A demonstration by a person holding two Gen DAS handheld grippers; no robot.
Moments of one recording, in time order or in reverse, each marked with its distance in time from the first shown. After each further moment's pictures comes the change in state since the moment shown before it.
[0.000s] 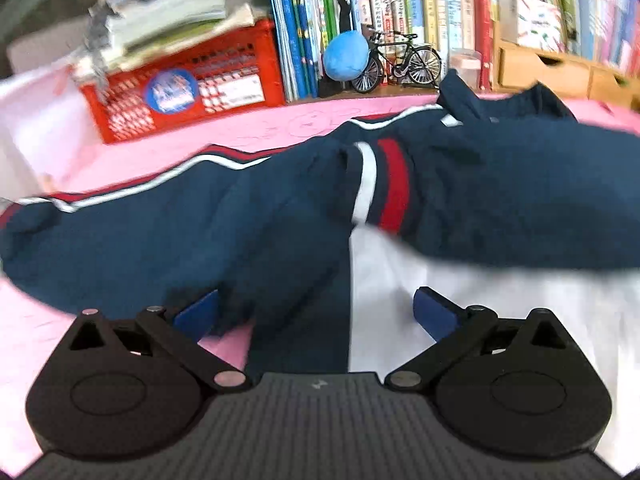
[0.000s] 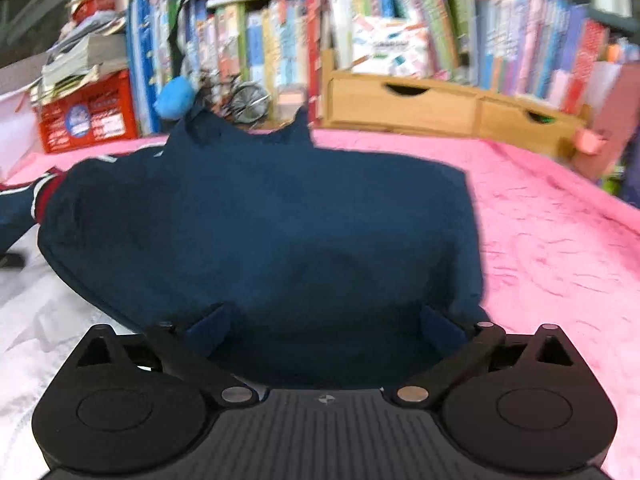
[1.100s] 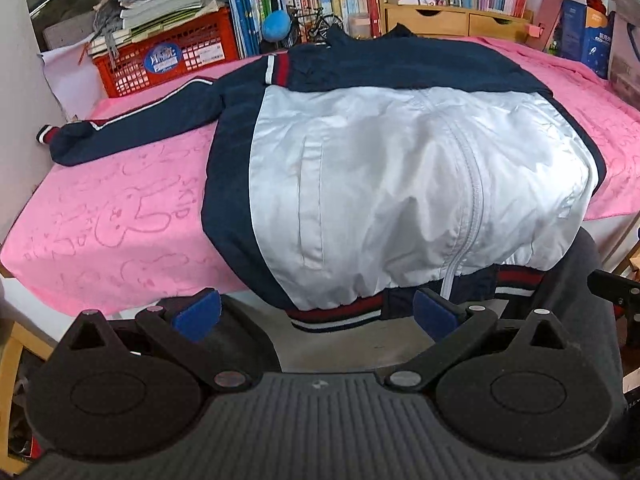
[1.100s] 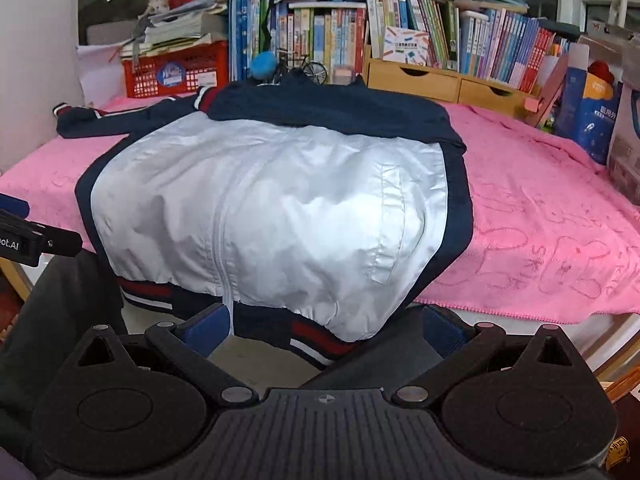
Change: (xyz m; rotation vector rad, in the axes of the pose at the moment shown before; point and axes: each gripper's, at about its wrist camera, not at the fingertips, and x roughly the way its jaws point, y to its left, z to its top) left arm -0.188 -0.032 -0.155 0.062 0.075 -0.129; right arm -0.227 0.063 -0.188 -0.055 0.033 0.020
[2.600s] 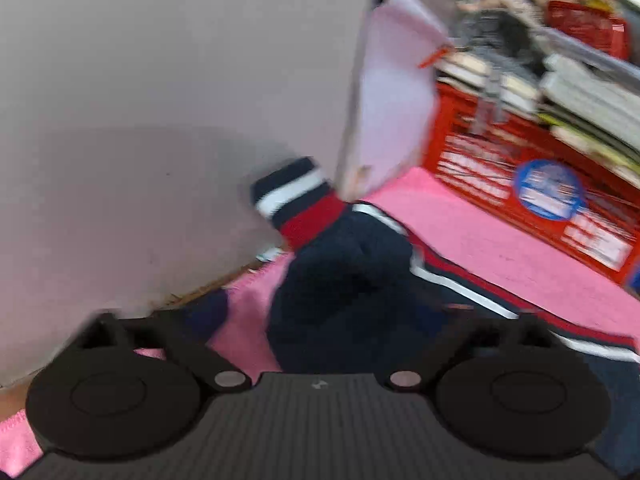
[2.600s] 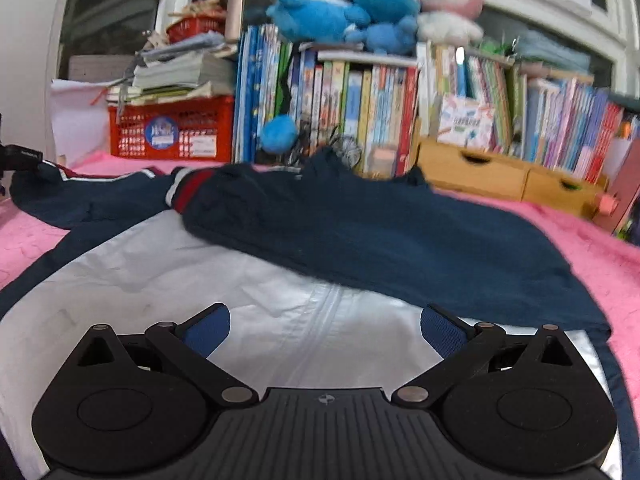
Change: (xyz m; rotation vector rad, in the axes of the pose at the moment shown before) left arm 0.243 0.362 0.148 -0.757 -0.178 0.502; right arm 0.184 0.035 0.137 -0.060 -0.198 0.027
